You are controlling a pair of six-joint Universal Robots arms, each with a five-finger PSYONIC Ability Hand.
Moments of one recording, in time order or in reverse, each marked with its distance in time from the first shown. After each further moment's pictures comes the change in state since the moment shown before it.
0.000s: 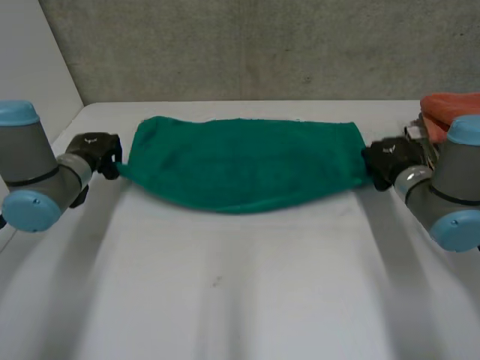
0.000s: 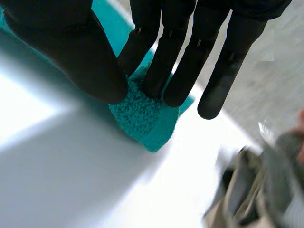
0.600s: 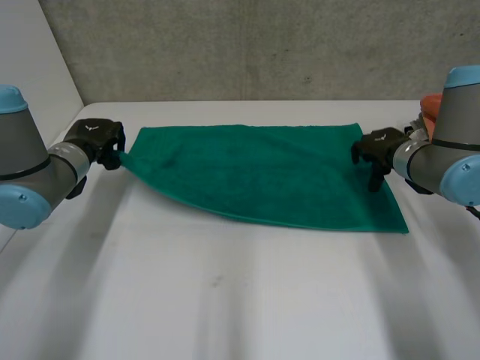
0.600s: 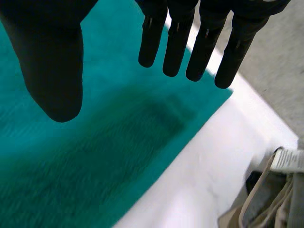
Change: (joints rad) left arm -0.017 0.111 -0.053 -0.002 0.041 0.033; right arm 0.021 0.204 -0.585 0.594 -0.031 -0.092; left_hand 0.000 0.000 0.000 0.000 0.000; right_hand -0.586 -0.634 -0.643 -0.651 -0.672
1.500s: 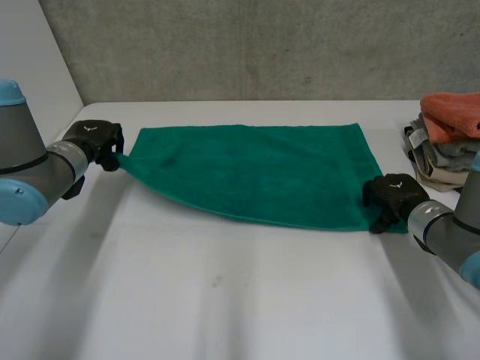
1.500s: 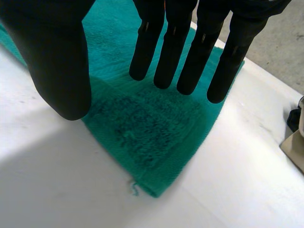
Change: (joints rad) left arm 0.000 -0.007 0.040 -0.073 -0.012 -0.002; right arm -0.104 -0.313 0.899 -0.661 -0.104 0.184; left_hand 0.000 0.000 0.000 0.000 0.000; right_hand 0.188 0.193 0.196 0.193 0.221
